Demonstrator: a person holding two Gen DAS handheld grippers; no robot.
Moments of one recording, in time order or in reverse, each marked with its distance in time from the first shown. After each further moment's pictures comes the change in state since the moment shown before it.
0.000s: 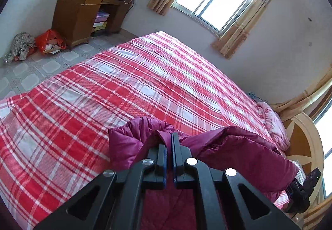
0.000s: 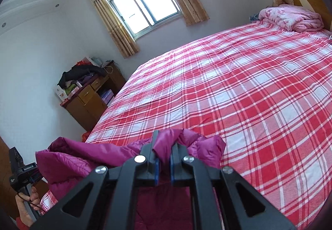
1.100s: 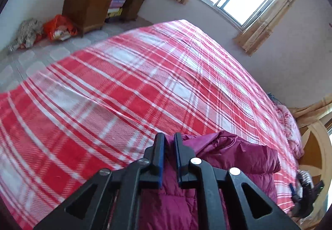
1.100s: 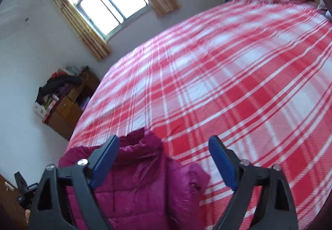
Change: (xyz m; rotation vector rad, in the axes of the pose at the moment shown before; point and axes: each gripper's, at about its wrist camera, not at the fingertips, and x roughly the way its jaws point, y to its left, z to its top) left arm 0.075 0.064 0.029 -0.037 0.049 0.120; right arm 0.033 -0.069 0.012 0.078 -0.068 -0.122
